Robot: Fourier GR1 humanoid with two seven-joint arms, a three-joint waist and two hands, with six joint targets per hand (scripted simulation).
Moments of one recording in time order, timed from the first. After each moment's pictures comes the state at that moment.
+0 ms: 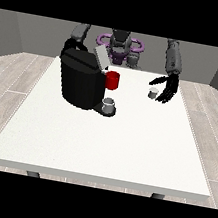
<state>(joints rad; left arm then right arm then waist) -0.44 0.40 0.06 -0.75 -0.40 -0.08 -0.21 -0.18 -0.03 -0.04 -1.43 0.03 -0.15 -0.03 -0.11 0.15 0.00</state>
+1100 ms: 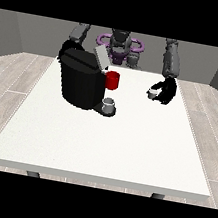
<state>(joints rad) -0.55 0.40 0.04 -0.58 -0.62 0.16 -0.32 -0.23 -0.03 -0.06 -1.39 -0.01 -0.15 -0.04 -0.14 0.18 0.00</state>
